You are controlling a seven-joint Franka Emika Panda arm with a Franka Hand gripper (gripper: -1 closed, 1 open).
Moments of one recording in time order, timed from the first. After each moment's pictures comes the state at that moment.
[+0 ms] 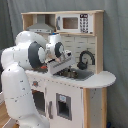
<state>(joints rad) -1.39 -0.19 1.69 -1.92 0.02 2.14 -0.02</state>
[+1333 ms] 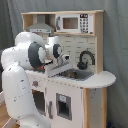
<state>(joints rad) -1.47 -0.19 1.80 -1.91 0.02 2.03 -0.02</state>
